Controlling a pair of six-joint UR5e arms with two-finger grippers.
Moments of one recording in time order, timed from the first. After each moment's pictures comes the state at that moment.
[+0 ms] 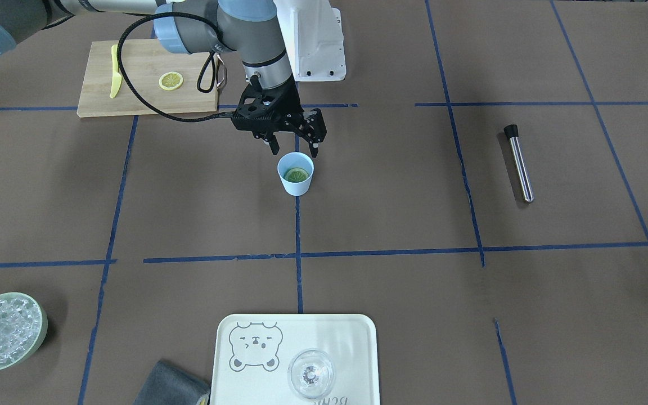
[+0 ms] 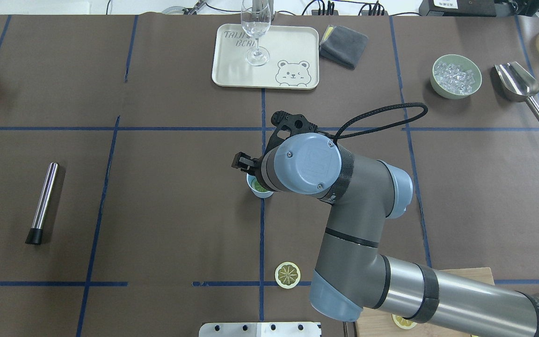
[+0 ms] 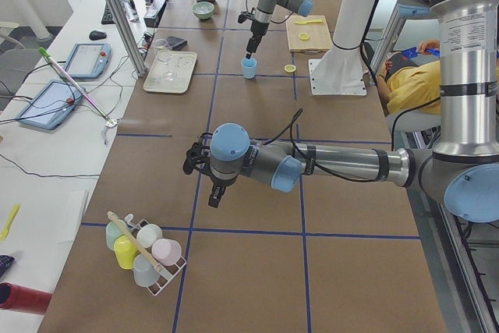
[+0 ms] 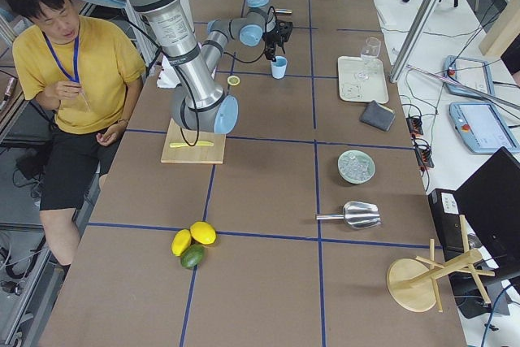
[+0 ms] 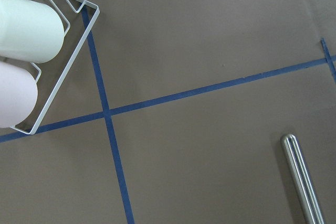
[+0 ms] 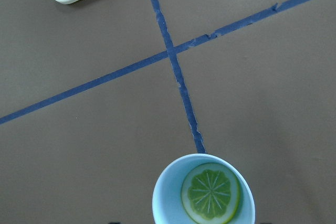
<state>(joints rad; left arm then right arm) -1.52 -1.44 -1.74 -1.94 -2.48 -0.11 0.42 -0.88 1.75 -1.42 1.63 1.64</state>
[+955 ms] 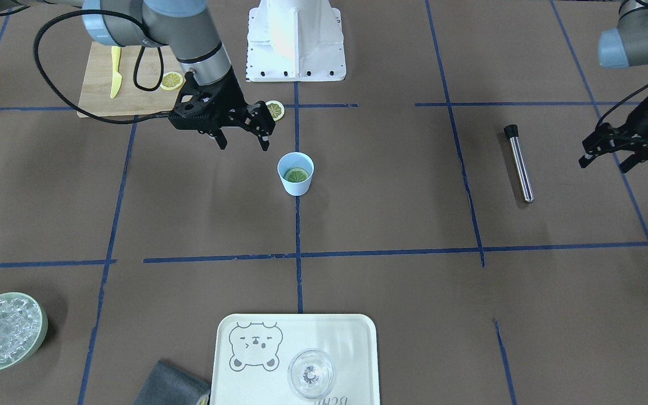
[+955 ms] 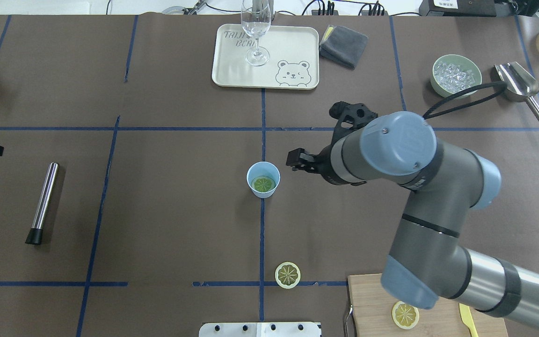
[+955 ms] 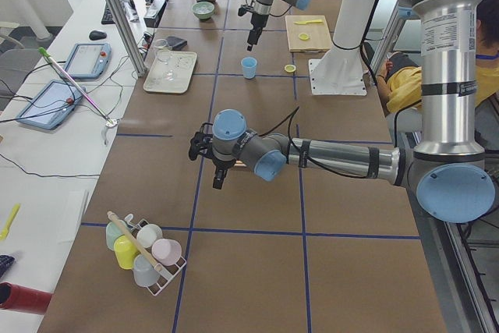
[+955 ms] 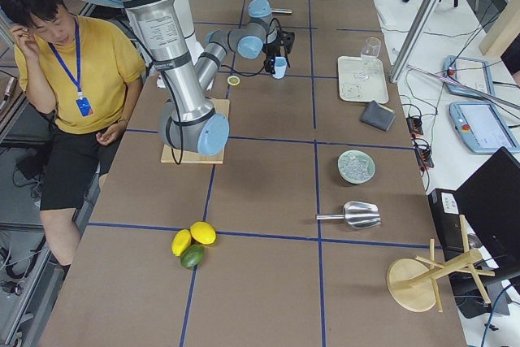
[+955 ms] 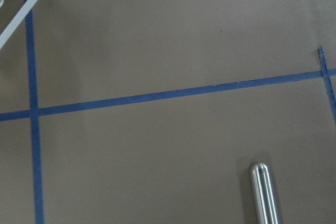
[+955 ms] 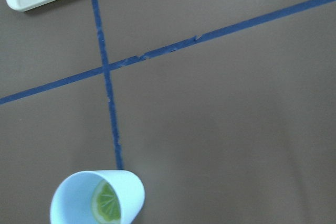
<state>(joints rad) -1.09 -1.48 -1.75 -2.15 -2.21 -0.68 0.53 -1.12 1.95 -1.42 1.79 1.48</state>
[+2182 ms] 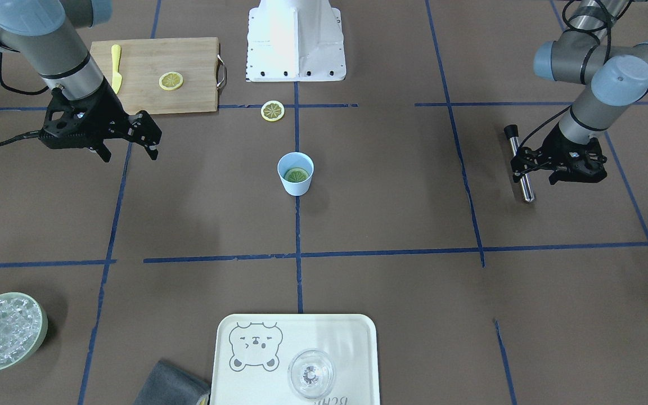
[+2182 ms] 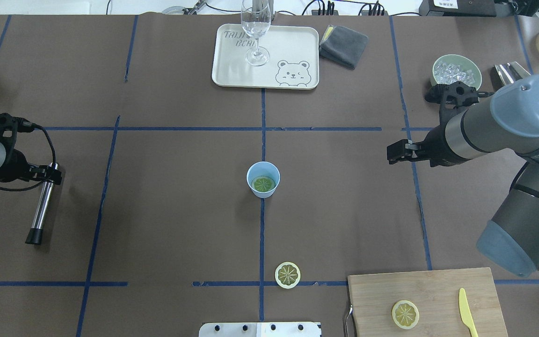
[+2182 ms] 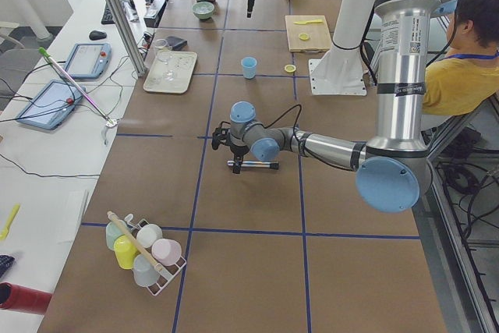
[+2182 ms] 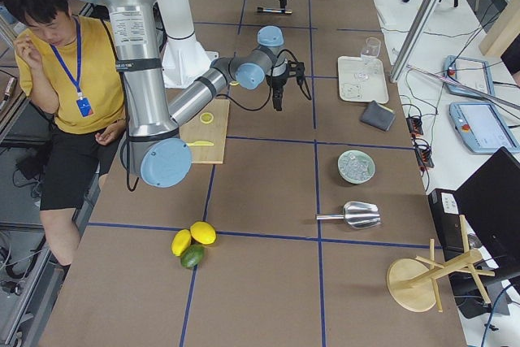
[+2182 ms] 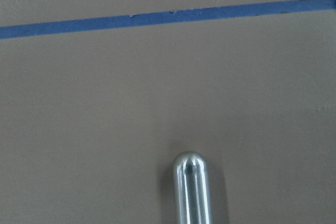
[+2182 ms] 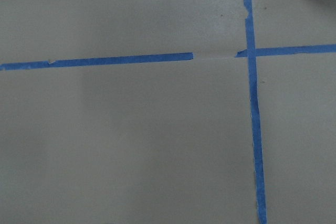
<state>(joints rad) -0.84 -1.56 -1.67 -2.14 -2.05 -0.83 0.74 -1.41 2.04 -1.41 1.97 1.11</state>
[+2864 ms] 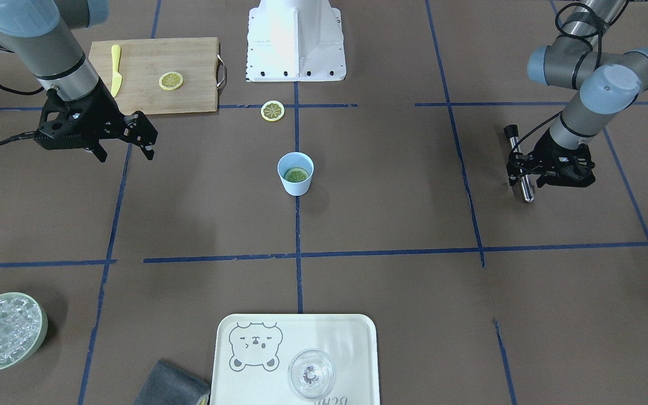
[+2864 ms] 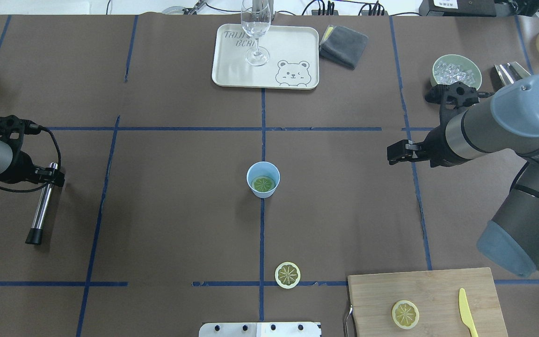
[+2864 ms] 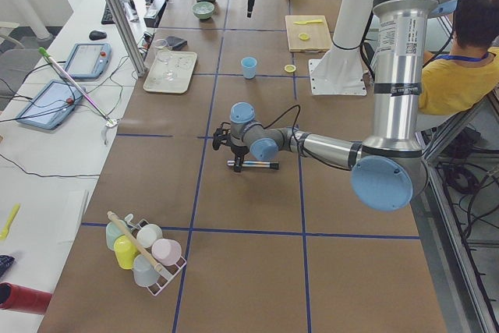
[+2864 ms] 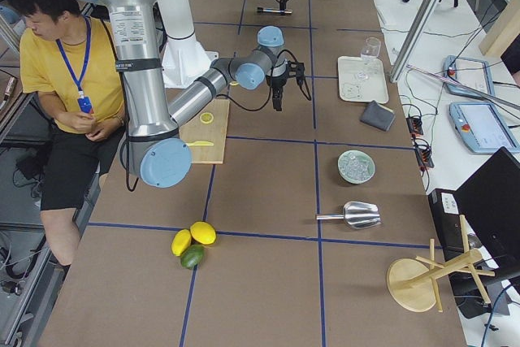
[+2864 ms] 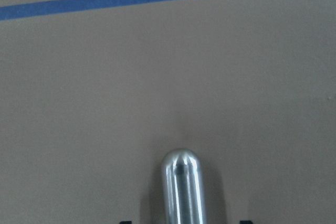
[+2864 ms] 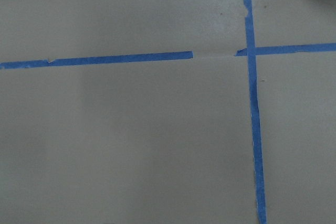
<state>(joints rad) -0.83 -1.57 -1.65 -2.14 -2.05 -0.83 0.74 -1.41 2.04 -1.41 1.97 1.11</state>
